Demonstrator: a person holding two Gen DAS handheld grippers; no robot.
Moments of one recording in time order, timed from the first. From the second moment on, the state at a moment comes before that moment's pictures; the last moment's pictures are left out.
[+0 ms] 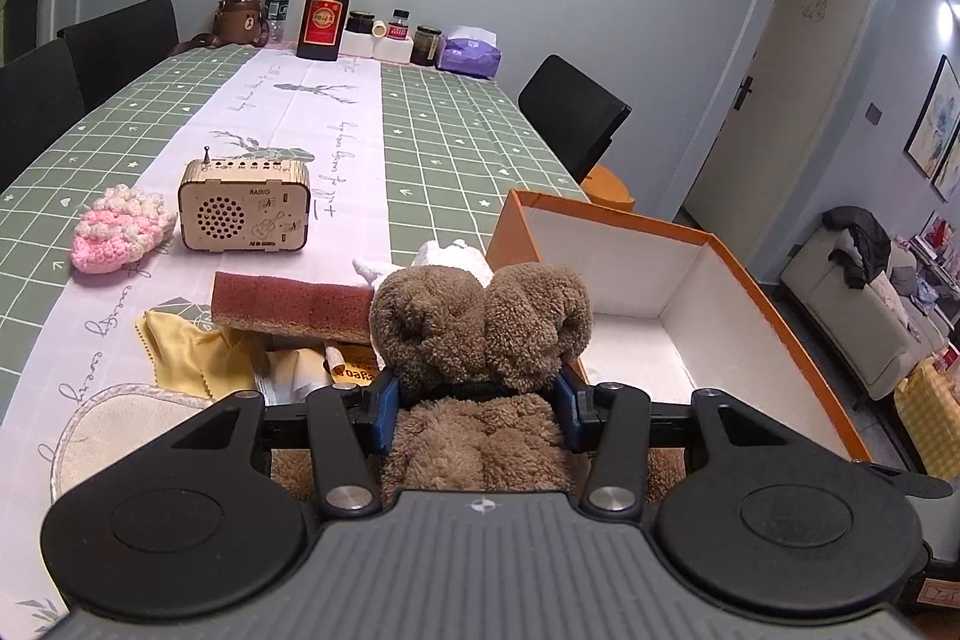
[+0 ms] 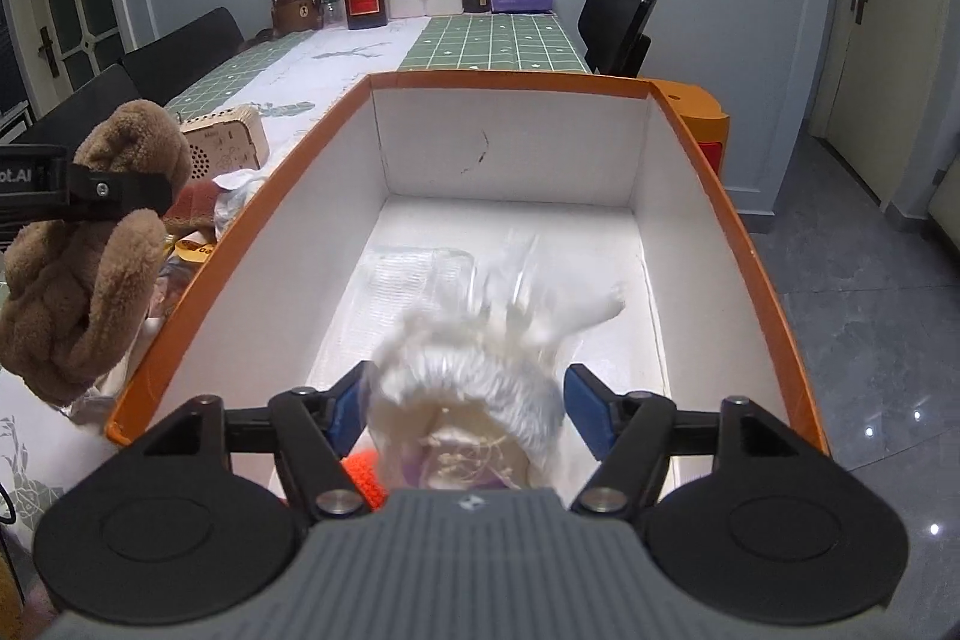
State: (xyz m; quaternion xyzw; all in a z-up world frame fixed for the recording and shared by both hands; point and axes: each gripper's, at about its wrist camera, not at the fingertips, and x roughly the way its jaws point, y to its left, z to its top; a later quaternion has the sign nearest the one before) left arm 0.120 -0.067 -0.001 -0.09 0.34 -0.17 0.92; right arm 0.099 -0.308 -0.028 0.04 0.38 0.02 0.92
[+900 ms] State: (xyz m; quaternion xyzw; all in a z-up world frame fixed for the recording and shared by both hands) left arm 0.123 -0.139 0.025 -0.07 0.31 -0.25 0.91; right arm 0.048 -0.360 0.005 0.08 0.31 -0.04 0.95
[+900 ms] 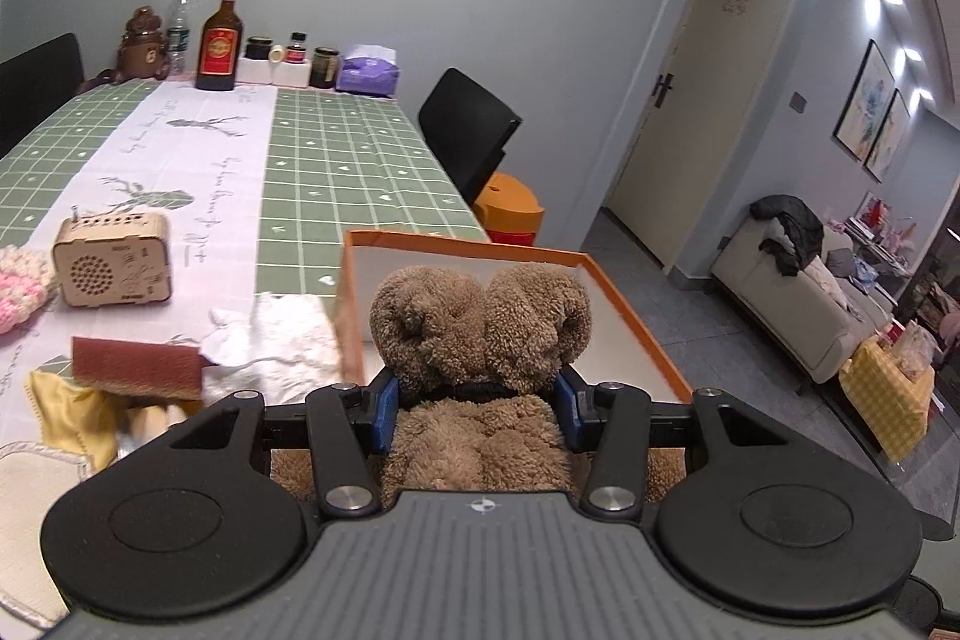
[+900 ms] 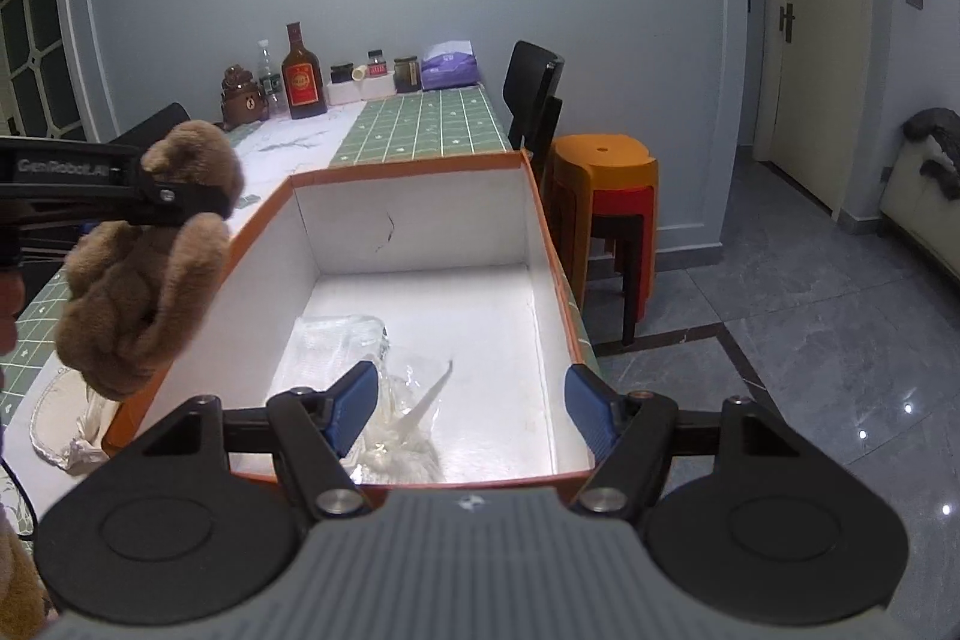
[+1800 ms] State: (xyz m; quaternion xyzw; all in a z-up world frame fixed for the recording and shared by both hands) left arm 0.148 -0.243 -0.028 -0.07 0.43 -0.27 0.86; right arm 0.024 -0.406 0.016 0.05 0.29 -0.15 0.94
